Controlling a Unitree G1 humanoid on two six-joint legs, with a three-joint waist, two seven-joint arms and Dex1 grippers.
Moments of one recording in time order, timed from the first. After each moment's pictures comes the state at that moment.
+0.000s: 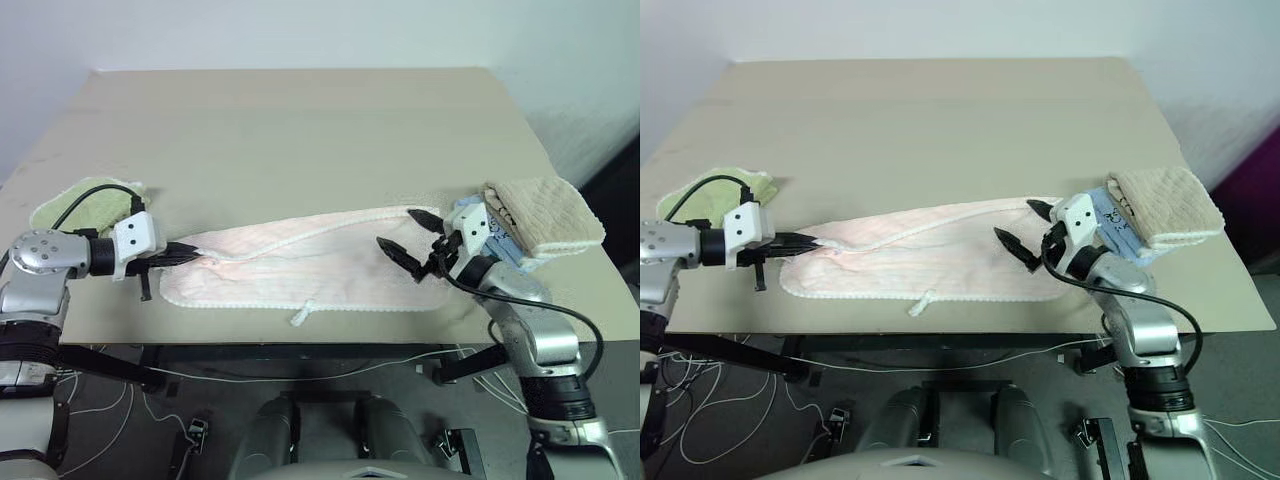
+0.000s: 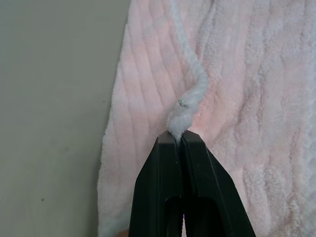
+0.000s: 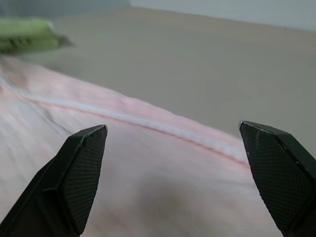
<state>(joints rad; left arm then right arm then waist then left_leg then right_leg) -0.47 0.90 0.02 0.53 -0.19 -0.27 -1.32 -0.29 -0.51 -0.06 -0.11 0.32 0.27 0.68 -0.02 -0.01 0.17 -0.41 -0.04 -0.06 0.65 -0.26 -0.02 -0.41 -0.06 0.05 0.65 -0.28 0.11</state>
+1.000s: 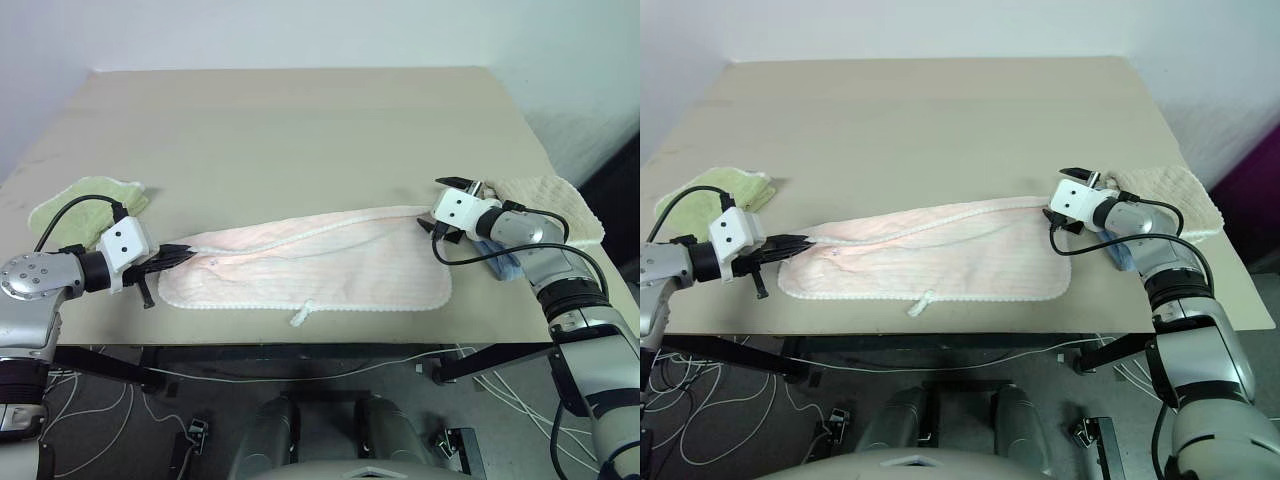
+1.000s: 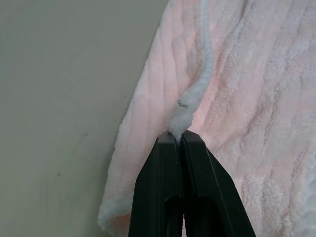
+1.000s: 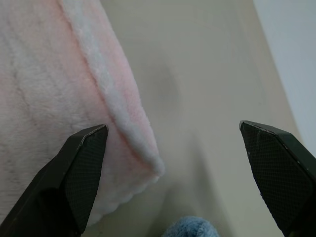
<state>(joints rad) -0.25 0.90 0.14 0.25 -0.25 -0.11 -1.14 -0.79 -0.68 0.22 0.88 -0.31 -0.45 0.54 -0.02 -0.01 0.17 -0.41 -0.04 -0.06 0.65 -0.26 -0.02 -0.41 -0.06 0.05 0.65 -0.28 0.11</state>
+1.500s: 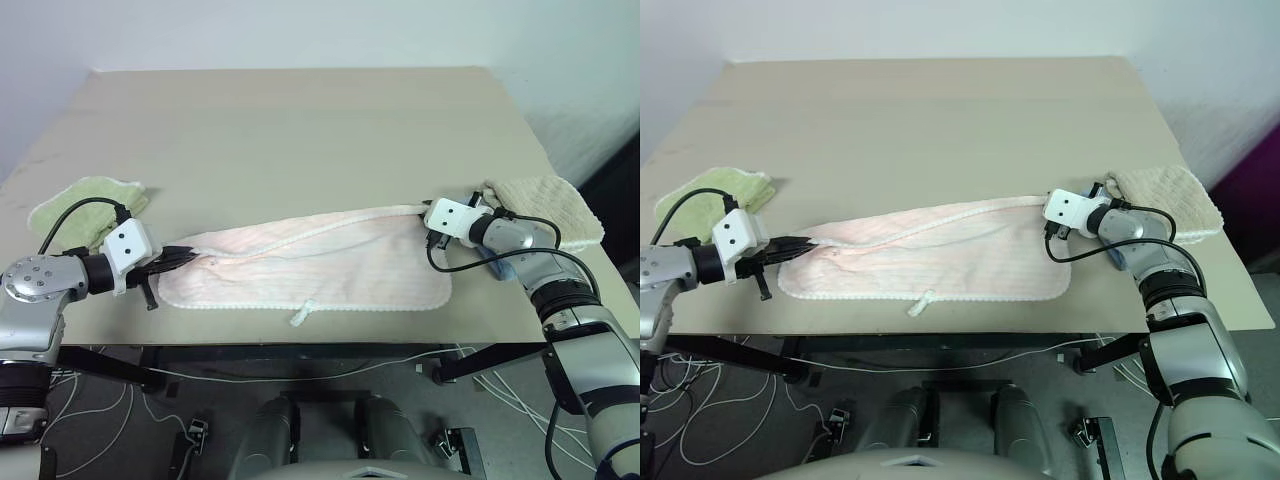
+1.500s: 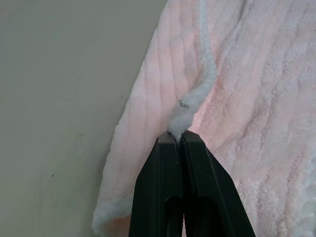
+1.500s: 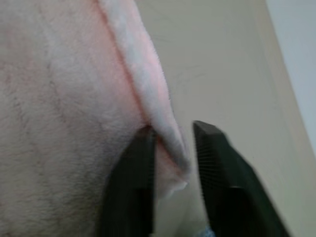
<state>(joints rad) -0.25 0.89 0.14 0.23 -0.25 -0.10 -1.13 -0.80 -0.66 0.24 0.94 -0.34 -0.49 0.53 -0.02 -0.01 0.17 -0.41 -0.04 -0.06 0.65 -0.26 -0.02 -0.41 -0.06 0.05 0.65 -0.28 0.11</state>
